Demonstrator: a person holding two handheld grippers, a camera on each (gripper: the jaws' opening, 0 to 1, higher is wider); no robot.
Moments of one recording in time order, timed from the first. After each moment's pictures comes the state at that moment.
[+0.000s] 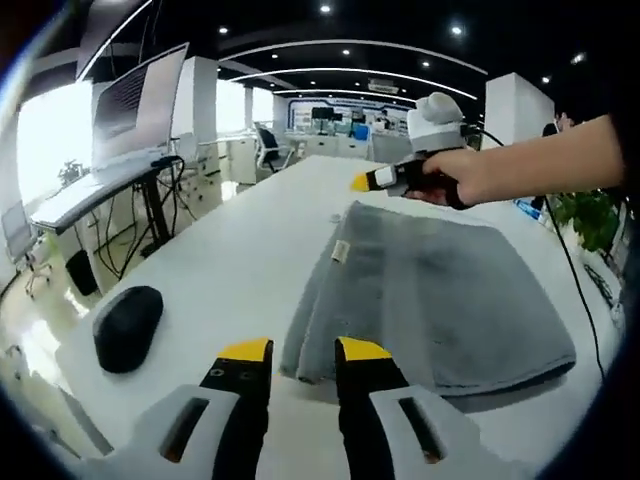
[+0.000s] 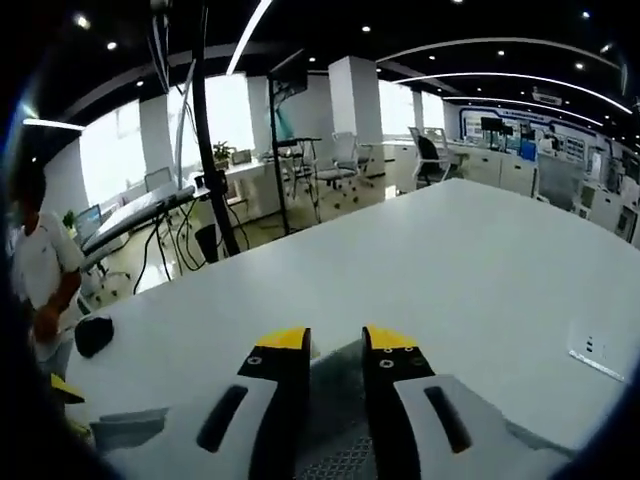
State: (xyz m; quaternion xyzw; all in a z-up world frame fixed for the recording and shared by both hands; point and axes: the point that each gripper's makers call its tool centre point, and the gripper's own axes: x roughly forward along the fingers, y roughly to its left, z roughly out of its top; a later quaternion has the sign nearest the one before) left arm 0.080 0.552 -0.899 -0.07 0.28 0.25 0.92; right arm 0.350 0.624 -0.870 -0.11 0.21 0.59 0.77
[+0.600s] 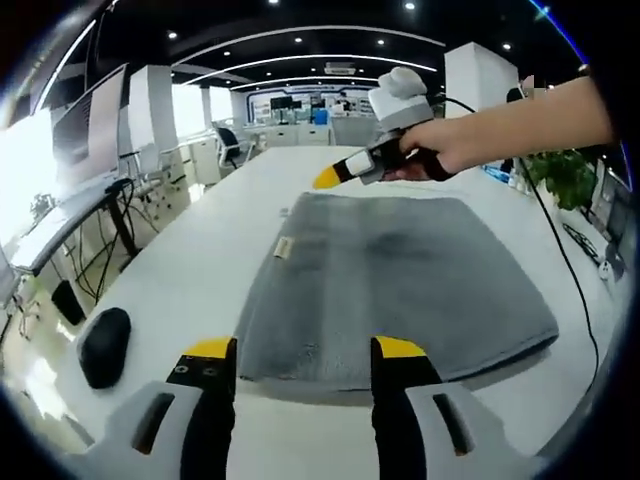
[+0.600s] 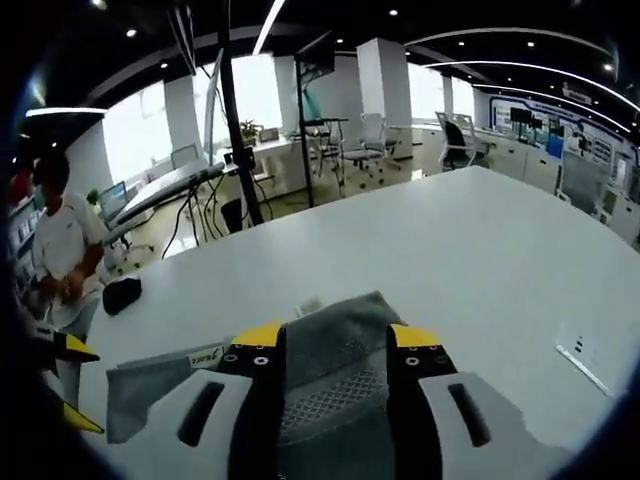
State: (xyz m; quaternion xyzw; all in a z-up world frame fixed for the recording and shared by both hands) left arm 0.099 0.509 -0.890 -0.03 0.30 0.20 0.93; right arm 0.341 0.575 -0.872 -0.14 0.23 0.64 0.72
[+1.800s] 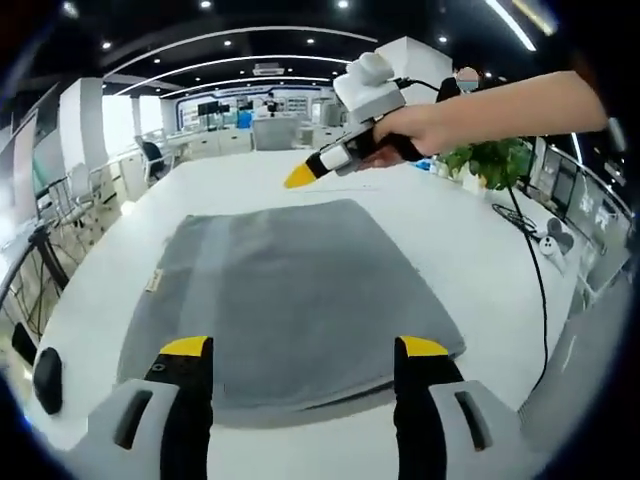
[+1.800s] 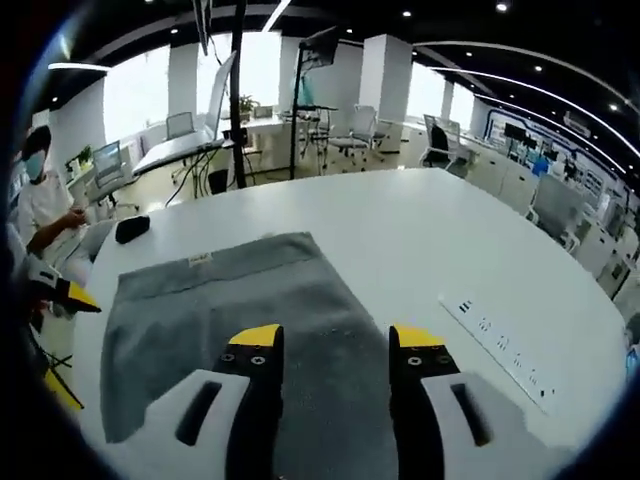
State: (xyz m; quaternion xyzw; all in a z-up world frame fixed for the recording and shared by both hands) left arm 0.152 0.377 -0.866 -0.02 0.30 0.03 0.95; right arm 0.392 0.419 -0.838 -0.23 0.21 0.61 0.73
